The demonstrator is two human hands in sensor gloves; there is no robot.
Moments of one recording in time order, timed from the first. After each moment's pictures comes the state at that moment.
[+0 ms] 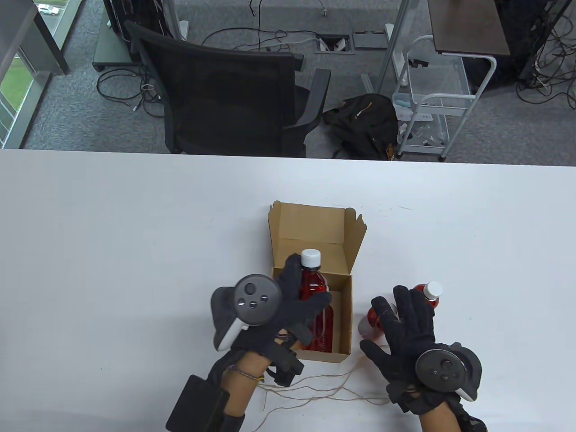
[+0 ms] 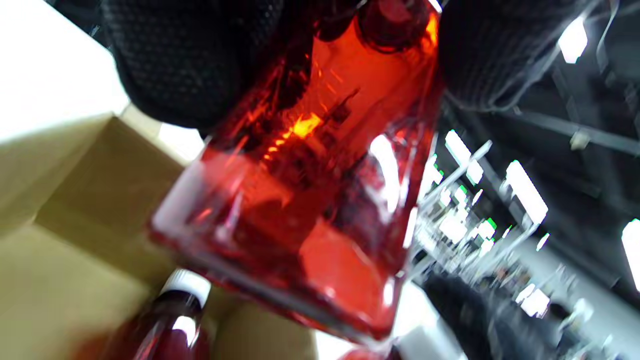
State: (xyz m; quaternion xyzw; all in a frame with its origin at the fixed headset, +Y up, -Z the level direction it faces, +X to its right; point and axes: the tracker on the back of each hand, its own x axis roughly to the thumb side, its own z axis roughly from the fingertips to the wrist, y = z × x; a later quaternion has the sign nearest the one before) left_hand -0.050 -0.637 -0.199 -0.07 -0.10 0.35 0.93; right_hand 0.227 -0.718 -0.152 0.21 -0.10 0.93 0.30
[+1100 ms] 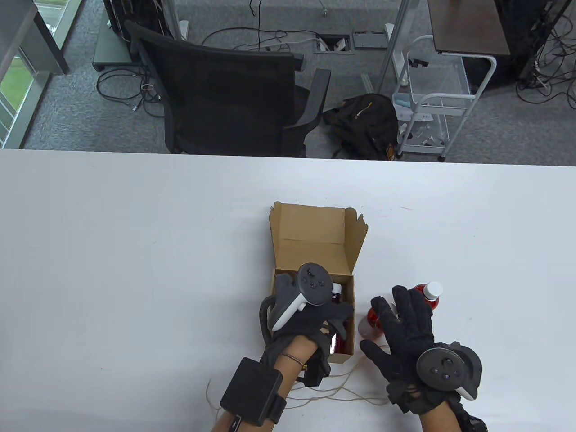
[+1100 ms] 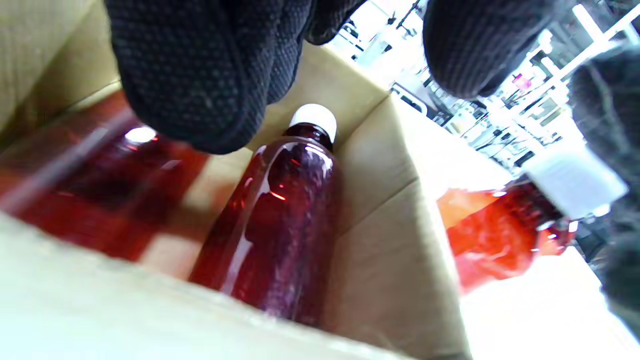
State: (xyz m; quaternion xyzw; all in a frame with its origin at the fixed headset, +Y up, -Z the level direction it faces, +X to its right) left_hand -0.008 -0.682 -0.221 -0.21 -0.06 0.29 0.93; right_hand 0.229 -0.719 -0.153 0.21 -0.09 0.92 0.30
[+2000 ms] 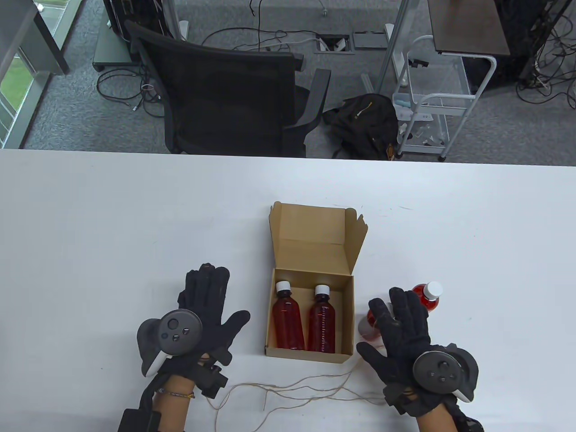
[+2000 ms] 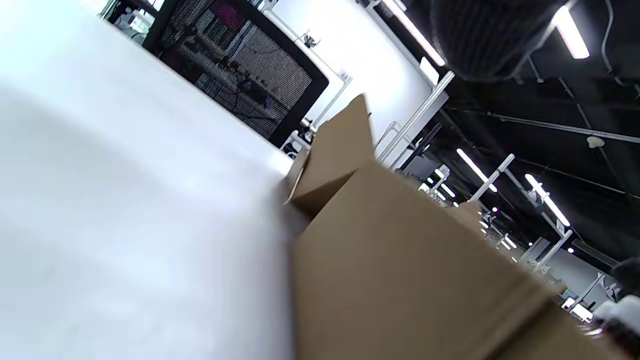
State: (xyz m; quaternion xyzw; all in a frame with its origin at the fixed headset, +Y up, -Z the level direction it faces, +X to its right) left_hand -0.192 -0.732 -0.172 0.01 -0.09 0.34 0.94; right_hand 0.222 -0.720 -0.149 0.22 -0.10 0.92 0.31
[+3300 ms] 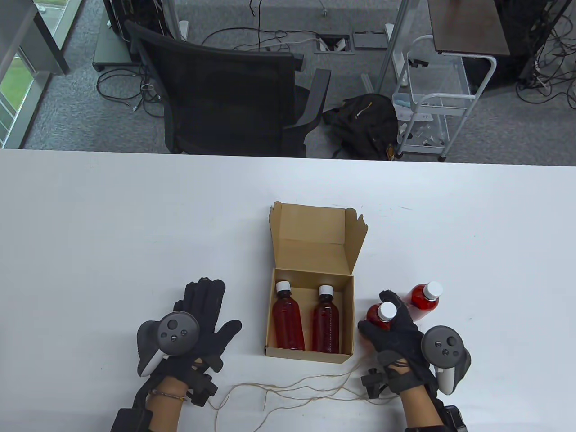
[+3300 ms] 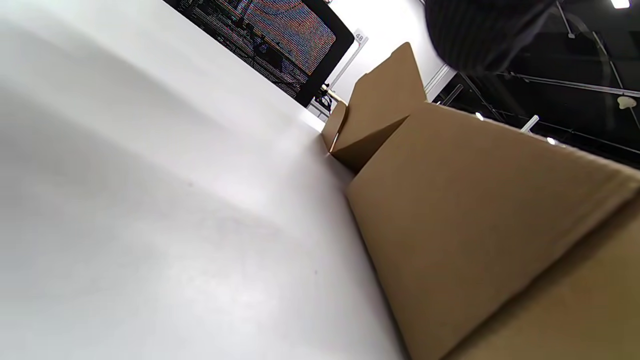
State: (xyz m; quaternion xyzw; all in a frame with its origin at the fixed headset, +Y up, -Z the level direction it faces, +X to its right) left_hand -0.204 -0.756 -0.172 -0.05 -0.09 0.31 0.94; right_hand 0.238 -0.772 -0.180 -0.02 -0.06 0.87 0.50
